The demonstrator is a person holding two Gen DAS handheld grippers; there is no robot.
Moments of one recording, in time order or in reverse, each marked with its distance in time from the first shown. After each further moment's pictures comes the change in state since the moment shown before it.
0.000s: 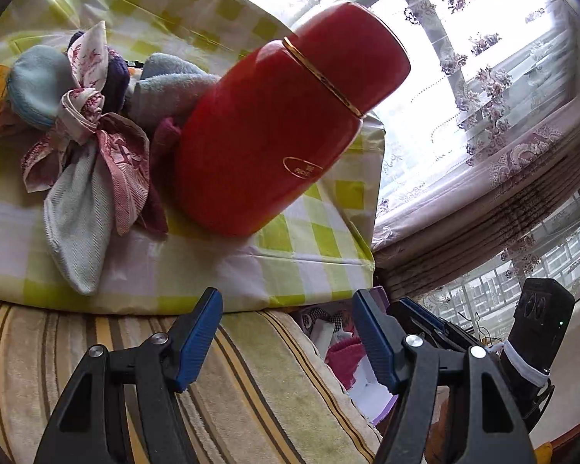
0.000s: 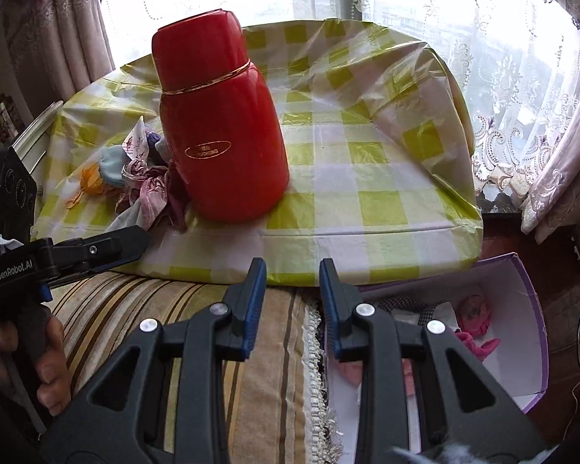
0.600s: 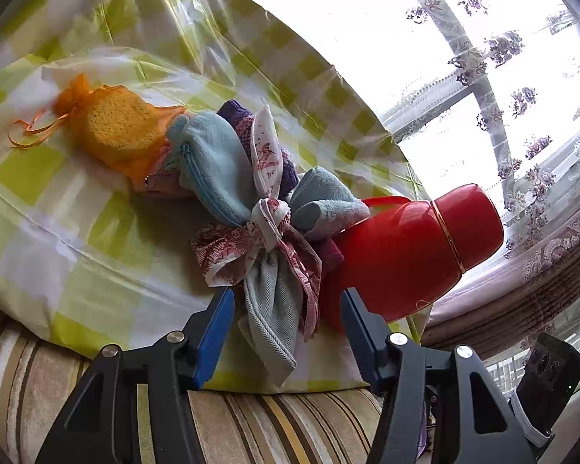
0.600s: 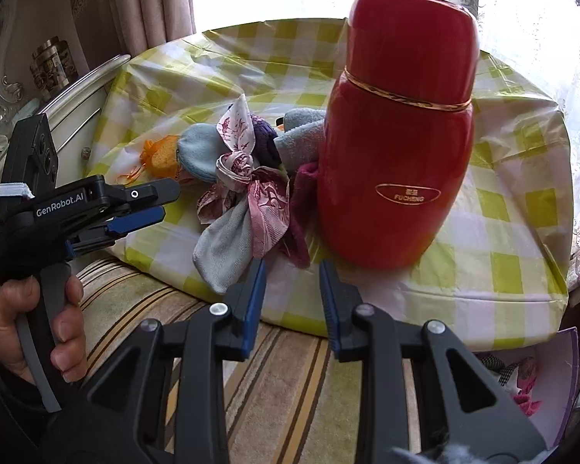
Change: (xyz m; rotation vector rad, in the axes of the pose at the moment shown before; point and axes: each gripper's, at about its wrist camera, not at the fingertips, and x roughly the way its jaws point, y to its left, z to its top) left arm -0.071 0.110 0.045 -0.195 -0.233 0.128; right arm 0.055 0.121 0.032 -0.199 0.022 0.170
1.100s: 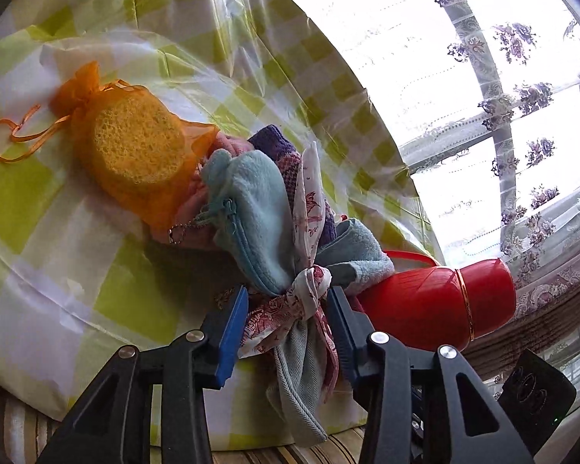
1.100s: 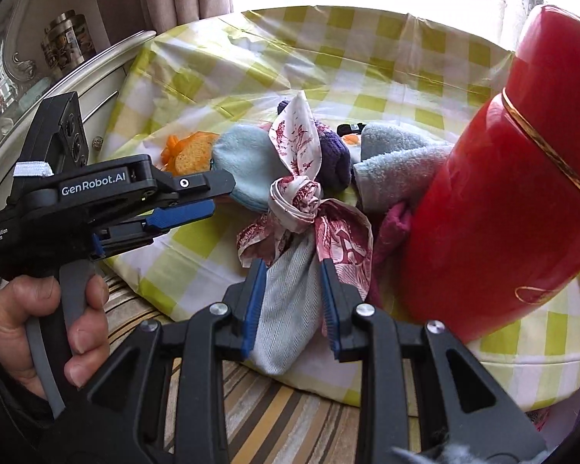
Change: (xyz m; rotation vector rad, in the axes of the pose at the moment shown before) left arm 0.024 0.045 0.048 -0.137 0.004 -0.056; right arm 0.068 0.050 0.045 -0.085 0.042 0.073
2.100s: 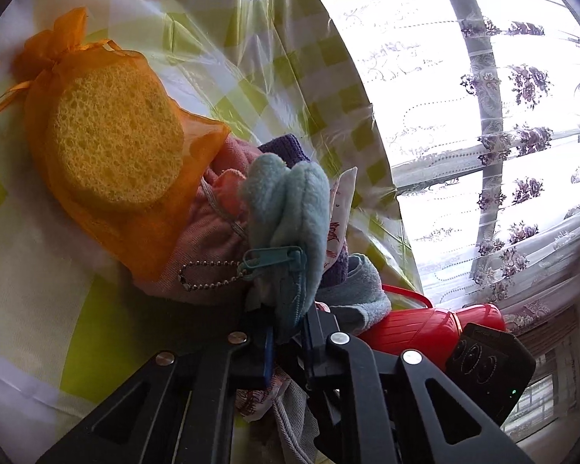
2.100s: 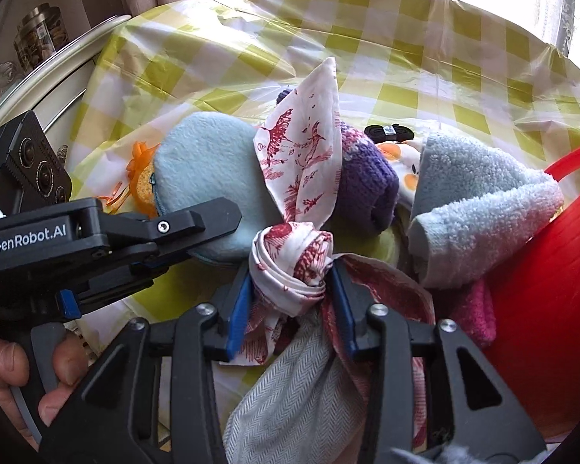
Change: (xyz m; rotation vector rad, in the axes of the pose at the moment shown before) left arm 0.037 0.037 0.022 -0.111 -0.005 -0.159; right arm 0.090 0.002 0.034 0.008 0.031 0.028
